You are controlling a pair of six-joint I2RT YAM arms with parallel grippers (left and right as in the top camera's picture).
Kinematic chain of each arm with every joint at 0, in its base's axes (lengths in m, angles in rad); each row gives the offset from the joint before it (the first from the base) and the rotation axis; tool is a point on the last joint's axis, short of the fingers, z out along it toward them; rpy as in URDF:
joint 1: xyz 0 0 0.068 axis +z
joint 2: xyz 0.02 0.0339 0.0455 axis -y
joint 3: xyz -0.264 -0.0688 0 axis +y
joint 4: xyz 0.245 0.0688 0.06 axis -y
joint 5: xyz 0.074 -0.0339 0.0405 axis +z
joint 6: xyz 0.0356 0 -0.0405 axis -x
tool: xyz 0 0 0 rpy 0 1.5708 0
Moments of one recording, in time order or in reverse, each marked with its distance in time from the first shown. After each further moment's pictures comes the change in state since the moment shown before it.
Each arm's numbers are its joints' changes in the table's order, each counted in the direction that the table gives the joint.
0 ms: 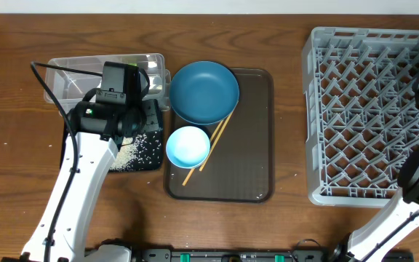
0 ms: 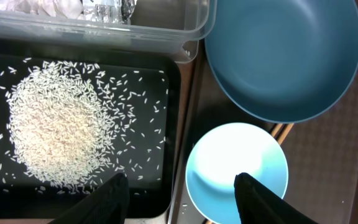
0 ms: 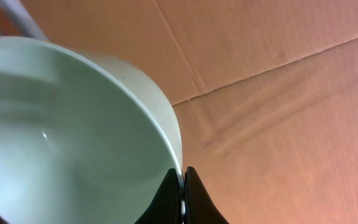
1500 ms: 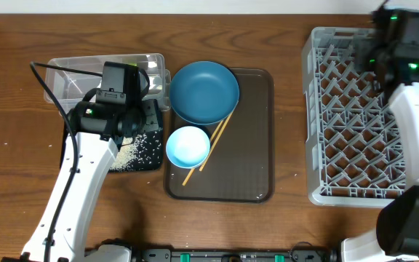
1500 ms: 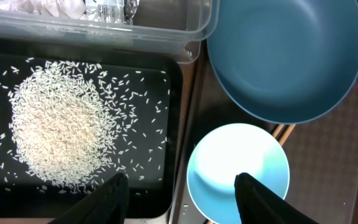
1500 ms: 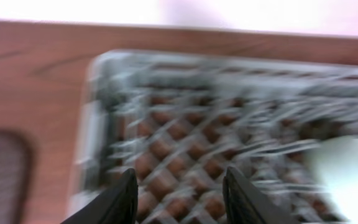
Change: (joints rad) left arm 0.000 0.000 0.000 0.000 0.007 0.003; right arm 0.375 0.396 -0.006 -0.693 1.030 -0.530
